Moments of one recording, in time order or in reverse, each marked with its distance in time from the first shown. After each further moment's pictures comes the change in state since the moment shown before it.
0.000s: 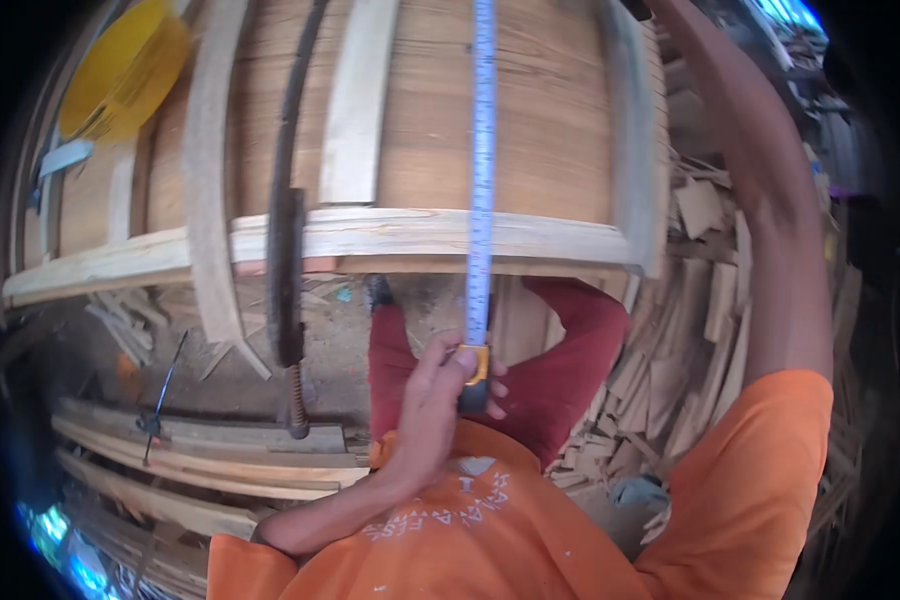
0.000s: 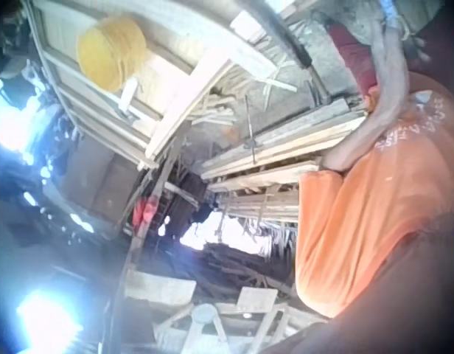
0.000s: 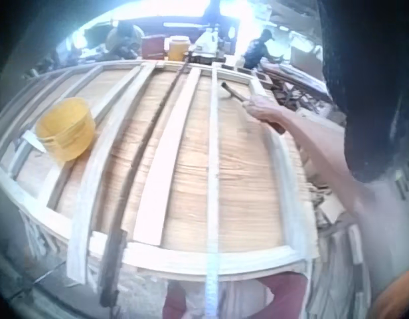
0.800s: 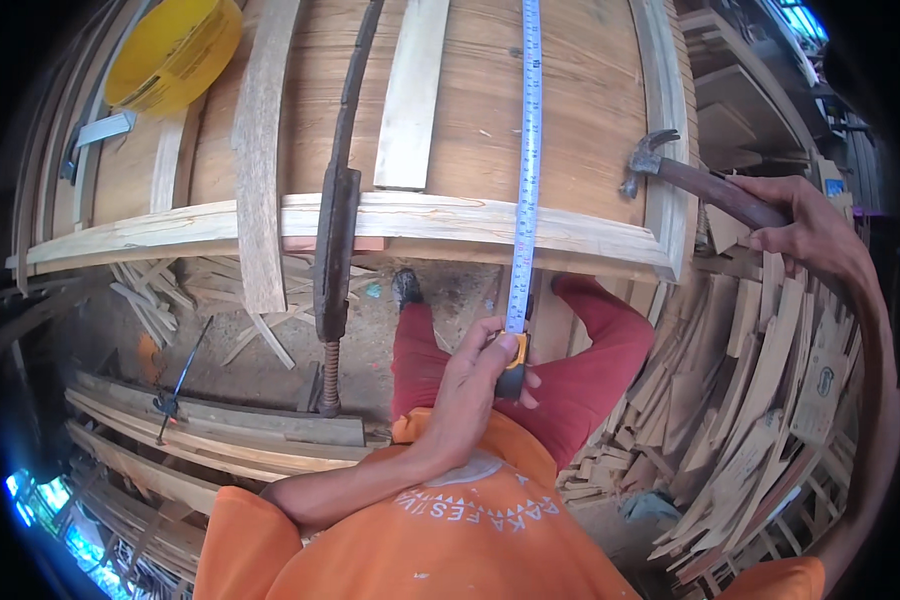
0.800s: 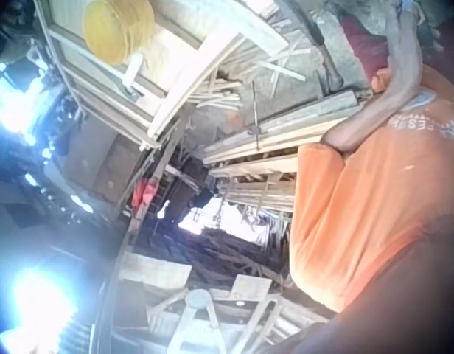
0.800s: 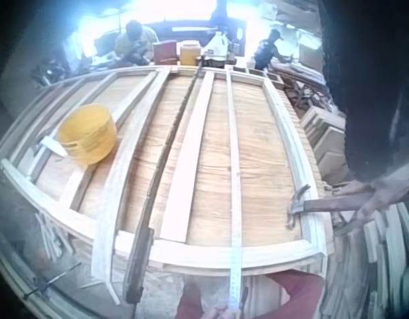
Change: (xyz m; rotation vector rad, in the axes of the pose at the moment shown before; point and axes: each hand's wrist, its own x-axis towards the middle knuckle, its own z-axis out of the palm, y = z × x) left_hand 0.002 0.000 -0.004 -0.001 -0.046 0.000; right_hand -0.260 -0.028 -0.147 -0.003 -0.703 0.408
